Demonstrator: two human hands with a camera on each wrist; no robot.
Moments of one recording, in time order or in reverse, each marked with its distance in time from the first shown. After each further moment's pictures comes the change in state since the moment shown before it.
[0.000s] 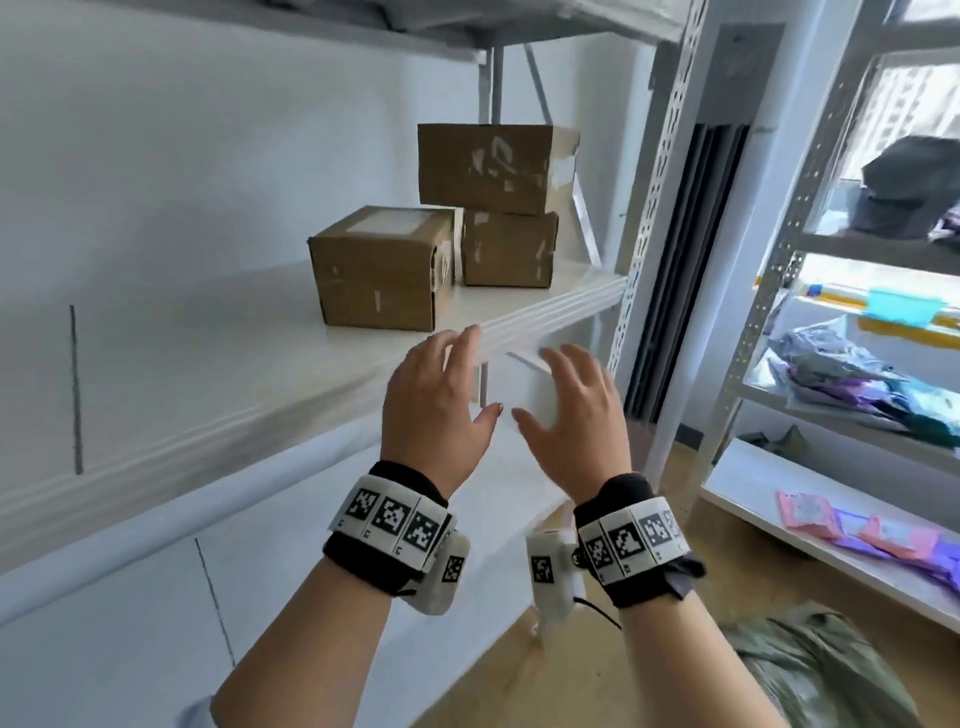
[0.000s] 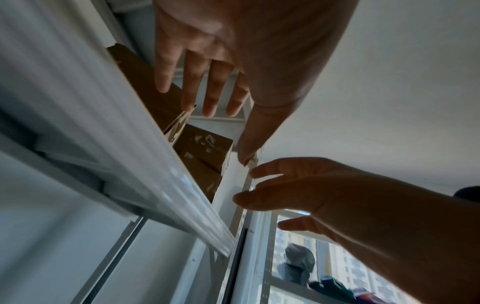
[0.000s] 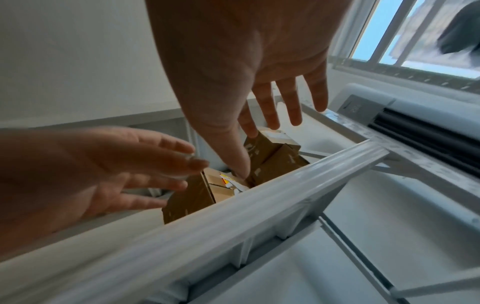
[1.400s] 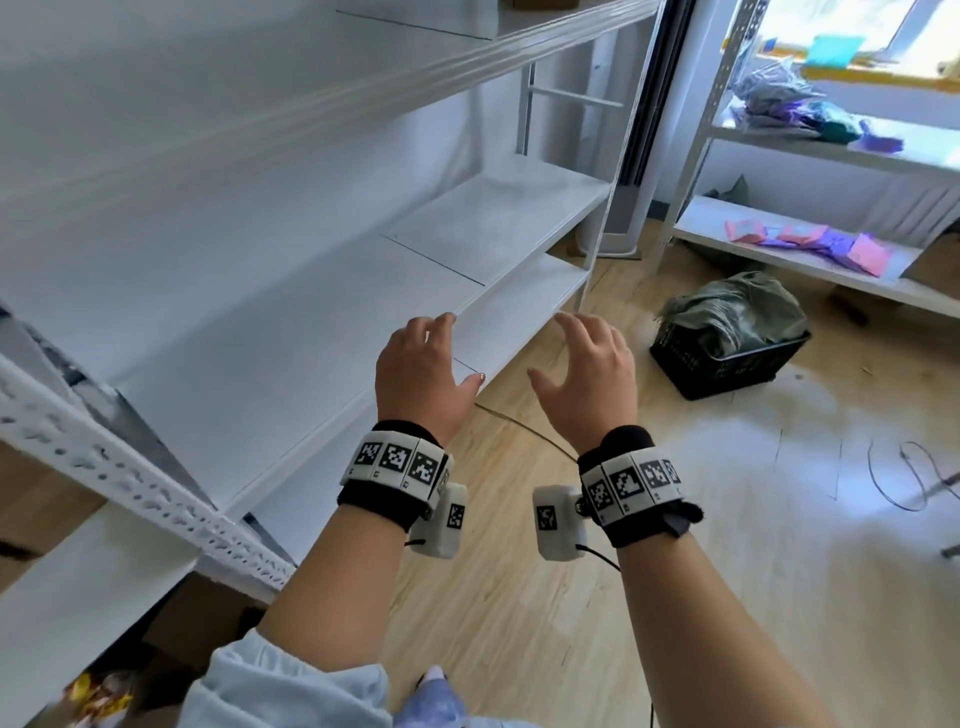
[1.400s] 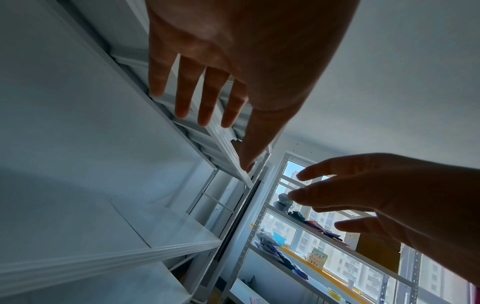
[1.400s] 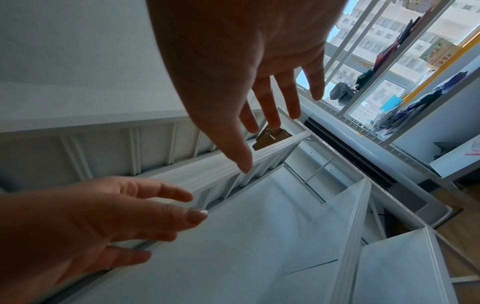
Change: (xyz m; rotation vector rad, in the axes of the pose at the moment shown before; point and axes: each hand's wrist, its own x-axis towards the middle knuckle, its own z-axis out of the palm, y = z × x) left_hand -0.567 -0.214 -0.440 -0.072 -0.464 -0.124; right_hand -0.580 -0.518 -0.063 -0.150 -0.097 0.336
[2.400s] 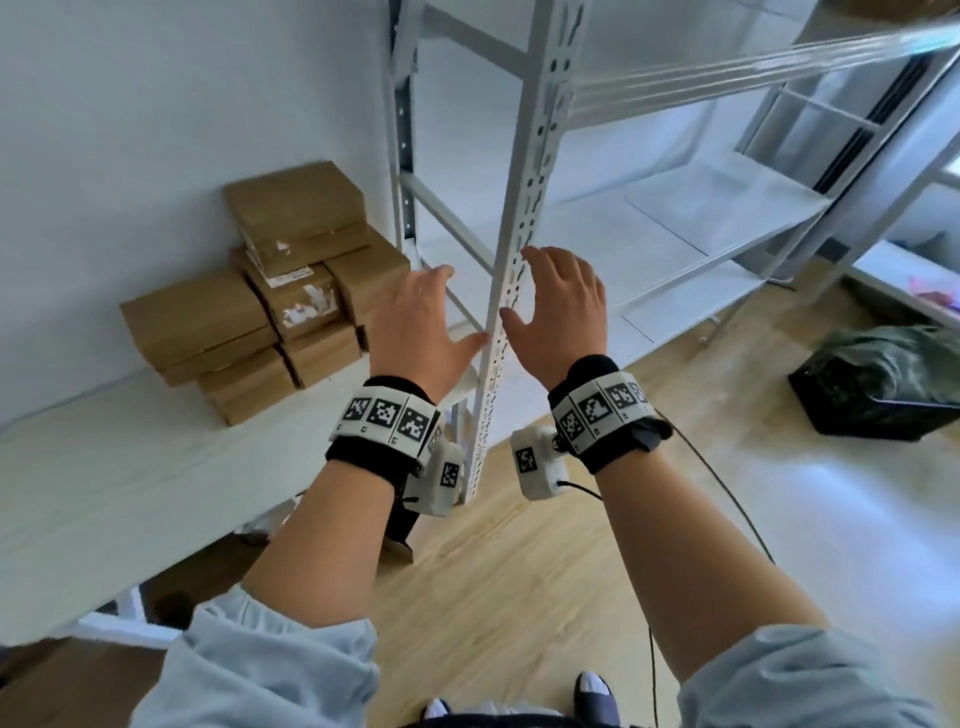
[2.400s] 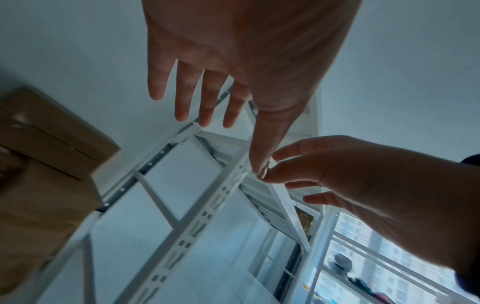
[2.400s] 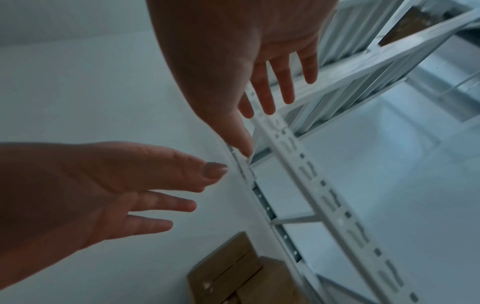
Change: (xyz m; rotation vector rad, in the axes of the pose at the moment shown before) left_hand -0.279 -0.328 -0.248 -0.055 0.179 -0.242; right_hand -0.226 -0.427 0.091 0.076 -0.125 -0.372
